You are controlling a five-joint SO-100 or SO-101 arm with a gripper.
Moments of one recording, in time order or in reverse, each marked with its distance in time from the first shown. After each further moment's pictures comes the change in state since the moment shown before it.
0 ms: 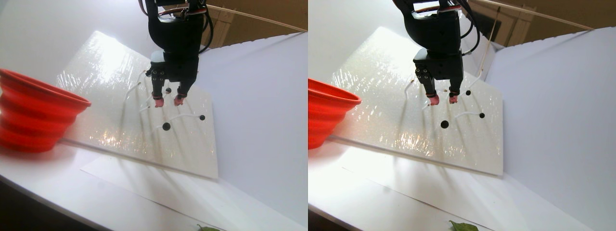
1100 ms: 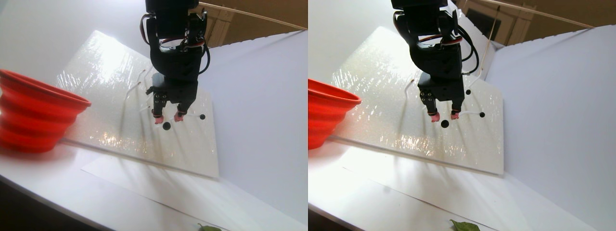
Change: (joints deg) arm 0.0 -16.0 -9.0 -6.5 -3.5
